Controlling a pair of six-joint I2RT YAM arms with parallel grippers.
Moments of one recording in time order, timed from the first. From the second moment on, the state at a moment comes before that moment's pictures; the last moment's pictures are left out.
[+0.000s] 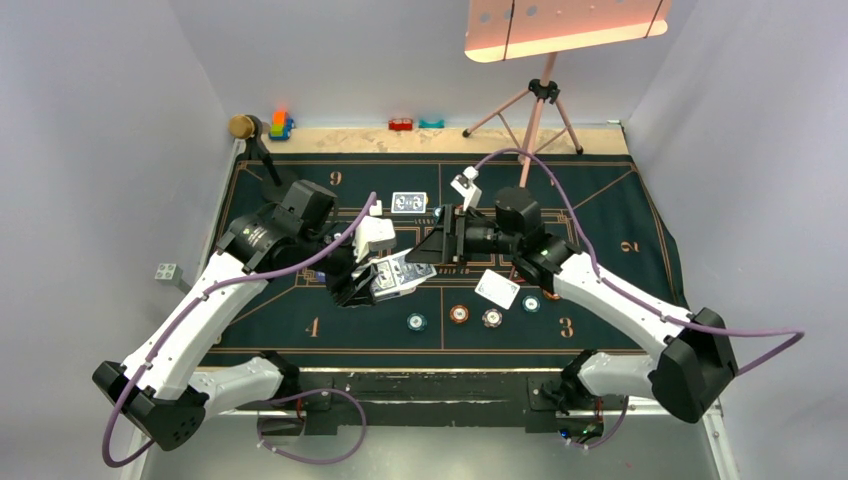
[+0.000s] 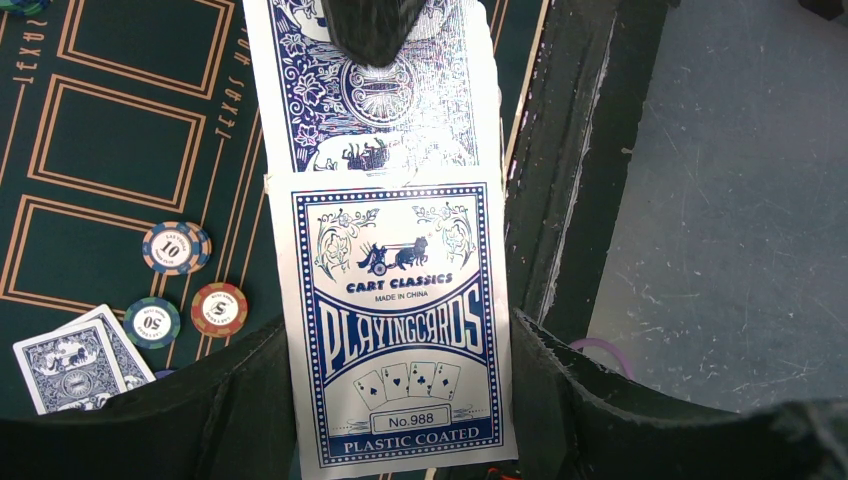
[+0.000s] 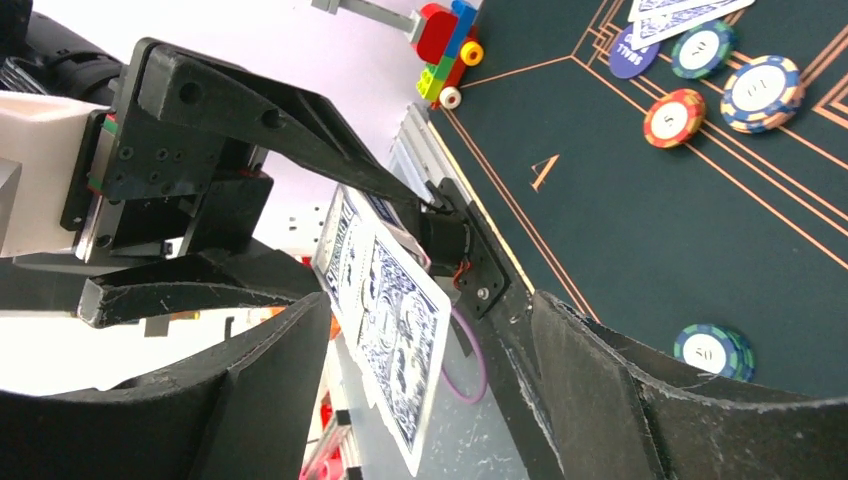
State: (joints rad) left arm -0.56 1.10 1.26 -1.14 0.61 0.47; right arm 0.67 1.22 0.89 0.04 -0.65 0.90
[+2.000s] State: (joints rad) left arm -0.56 1.10 1.27 -1.14 0.62 0.45; right arm 0.58 1.13 0.95 -0.15 -0.62 0.80
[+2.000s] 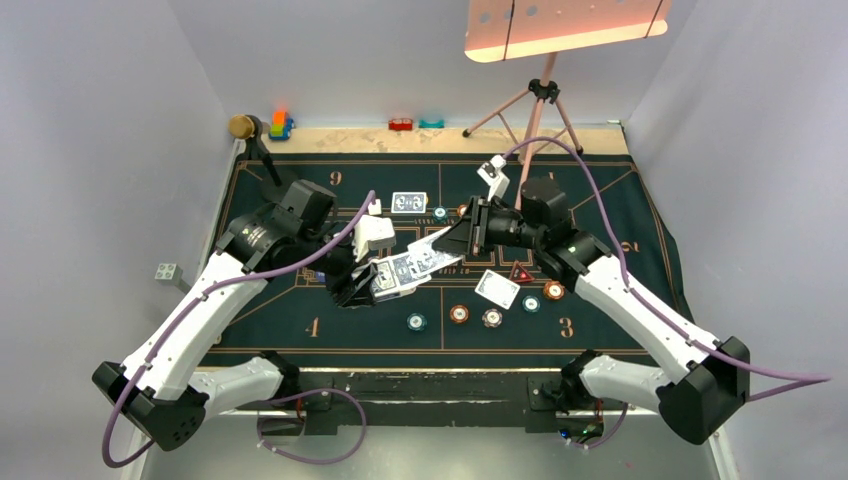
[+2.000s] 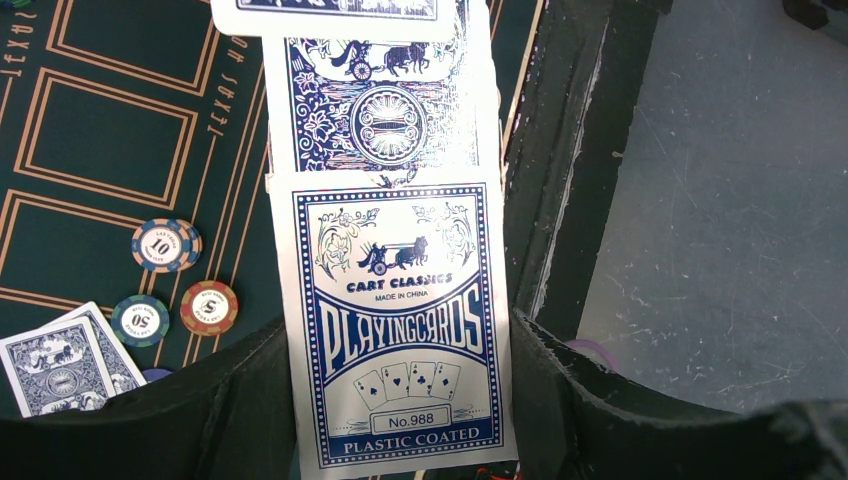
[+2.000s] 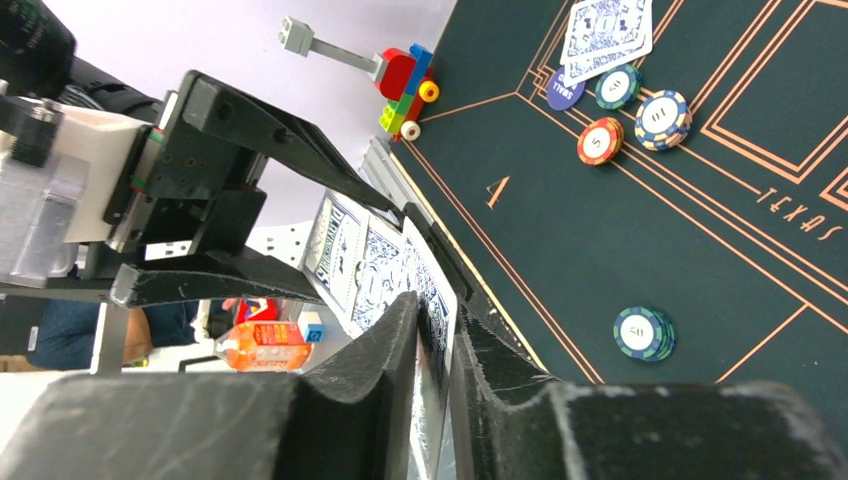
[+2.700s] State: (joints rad) left arm -0.56 1.07 1.27 -1.15 0.63 0.45; right arm 0.44 1.47 1.21 -0.04 -0.65 0.79
